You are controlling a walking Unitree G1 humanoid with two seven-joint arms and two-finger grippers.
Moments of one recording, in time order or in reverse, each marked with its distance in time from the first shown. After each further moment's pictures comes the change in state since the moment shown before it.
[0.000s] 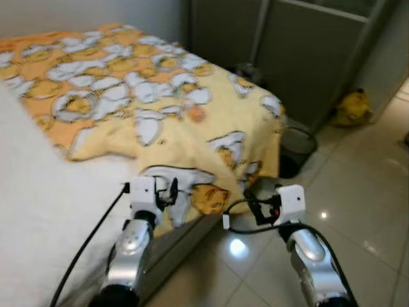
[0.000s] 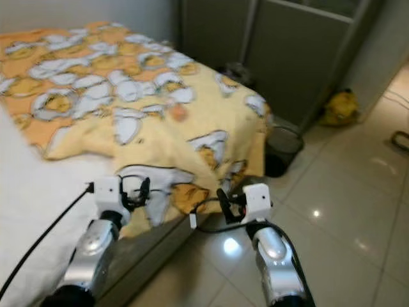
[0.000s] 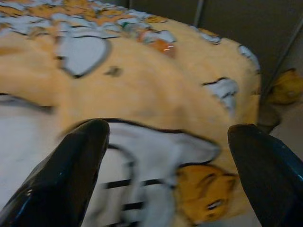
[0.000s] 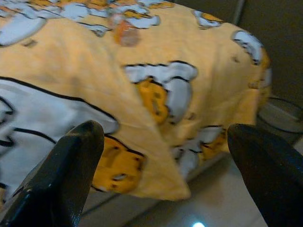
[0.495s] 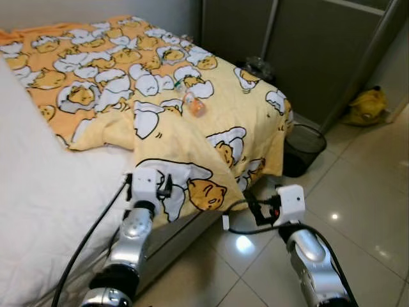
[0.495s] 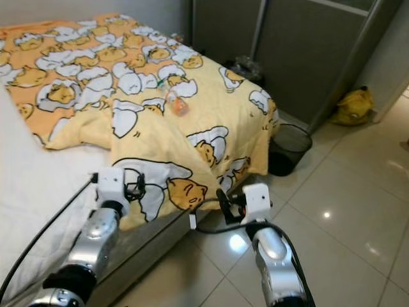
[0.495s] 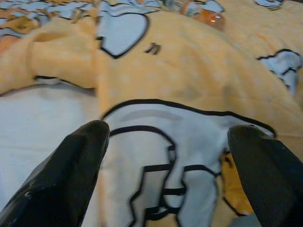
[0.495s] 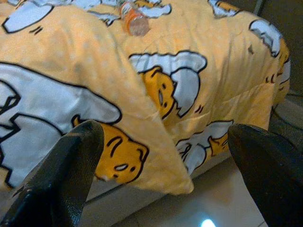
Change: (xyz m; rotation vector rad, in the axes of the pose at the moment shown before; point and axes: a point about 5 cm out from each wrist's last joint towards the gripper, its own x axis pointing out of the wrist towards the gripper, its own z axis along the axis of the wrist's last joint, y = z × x) left arm 0.019 0.022 0.003 0.123 0.082 0.141; right arm -0.002 0.005 -0.004 0.009 0.008 0.012
